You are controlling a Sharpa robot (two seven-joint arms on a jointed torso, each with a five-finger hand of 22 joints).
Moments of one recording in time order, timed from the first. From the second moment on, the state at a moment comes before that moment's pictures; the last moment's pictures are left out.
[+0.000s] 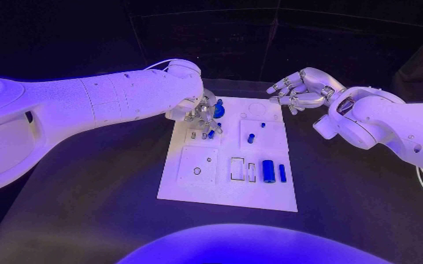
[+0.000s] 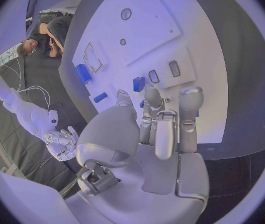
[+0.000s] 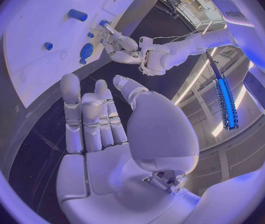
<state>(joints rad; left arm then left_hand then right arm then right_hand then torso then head) 1.36 -0.49 -0.19 1.21 -1.11 0.45 -0.51 1.17 0.14 -0.38 0.25 0.05 0.94 0.08 0.51 0.31 1.14 0.00 1.03 0.66 1.47 -0.07 1.50 1.31 0.15 1.25 0.04 1.14 0.84 1.25 -0.88 -0.09 1.51 -0.78 -0.25 0.15 1.26 -0.14 0.35 0.00 0.31 0.97 0.15 0.14 0.07 1.08 0.06 0.63 0.66 1.41 -0.02 1.03 0.91 0.16 1.14 0.09 1.07 0.56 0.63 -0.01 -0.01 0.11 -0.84</state>
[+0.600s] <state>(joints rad) 1.36 -0.48 -0.19 1.21 -1.11 0.47 -0.51 1.20 0.14 -0.36 0.23 0.05 0.94 0.08 0.51 0.31 1.14 0.01 1.03 0.65 1.47 -0.07 1.50 1.31 0.15 1.25 0.04 1.14 0.84 1.25 -0.87 -0.09 1.50 -0.78 -0.25 0.14 1.26 -0.14 0.35 0.00 0.31 0.97 0.15 0.14 0.07 1.08 0.06 0.63 0.65 1.41 -0.02 1.03 0.90 0.16 1.14 0.09 1.07 0.56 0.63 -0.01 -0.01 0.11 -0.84</state>
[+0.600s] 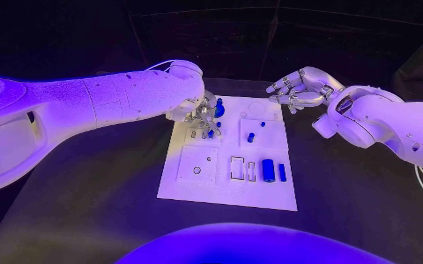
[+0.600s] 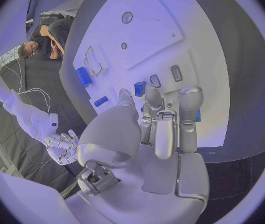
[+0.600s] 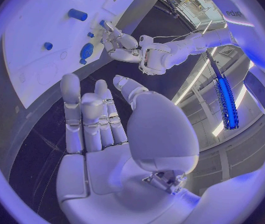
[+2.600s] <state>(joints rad) 1.33 -0.64 -0.19 1.38 -0.98 0.14 -0.48 1.18 0.03 0.38 0.08 0.05 0.90 0.06 0.63 0.41 1.17 -0.01 1.01 0.67 1.46 -0.07 1.51 1.31 0.14 1.26 0.03 1.19 0.92 1.25 -0.84 -0.09 1.46 -0.78 -0.24 0.13 1.25 -0.14 0.35 0.03 0.33 0.96 0.15 0.14 0.07 1.08 0.06 0.63 0.63 1.41 -0.02 1.02 0.91 0.16 1.15 0.09 1.05 0.55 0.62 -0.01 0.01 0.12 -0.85</state>
